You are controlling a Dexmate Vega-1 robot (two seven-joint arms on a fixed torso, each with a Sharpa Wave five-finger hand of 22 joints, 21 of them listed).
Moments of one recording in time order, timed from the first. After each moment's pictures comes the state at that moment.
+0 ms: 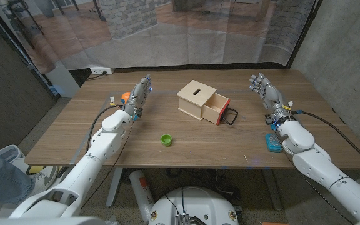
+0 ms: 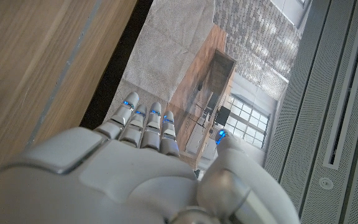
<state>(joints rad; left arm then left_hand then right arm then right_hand) 0.86 0.38 0.19 -1.33 -0.42 -0.16 -0.15 0.24 -0.13 0.48 0.08 0.31 -0.11 0.03 0.20 0.18 -0.08 -0.03 0.20 0.18 -0.15 -0.01 0.19 0.18 -0.17 -0.03 0.24 0.18 -1.13 -0.69 -0.24 -1.61 0.54 0.41 -0.10 0.15 0.01 0.36 0.01 0.22 0.24 0.03 0.19 0.19 0.26 0.06 0.23 0.18 0.16 0.00 0.21 0.18 0.08 -0.04 0.60 0.17</state>
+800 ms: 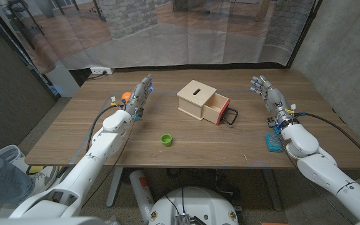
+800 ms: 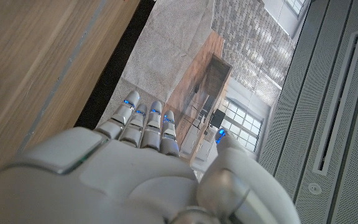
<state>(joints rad) 0.86 0.38 0.20 -1.34 -0.42 -0.15 -0.15 0.24 -0.13 0.47 0.08 0.31 -0.10 0.03 0.20 0.18 -0.07 -0.03 0.20 0.18 -0.15 -0.01 0.19 0.18 -0.17 -0.03 0.24 0.18 -1.18 -0.72 -0.21 -1.64 0.50 0.44 -0.12 0.16 0.01 0.37 0.00 0.22 0.24 0.02 0.19 0.19 0.26 0.05 0.23 0.18 0.18 0.00 0.21 0.18 0.10 -0.04 0.58 0.17</state>
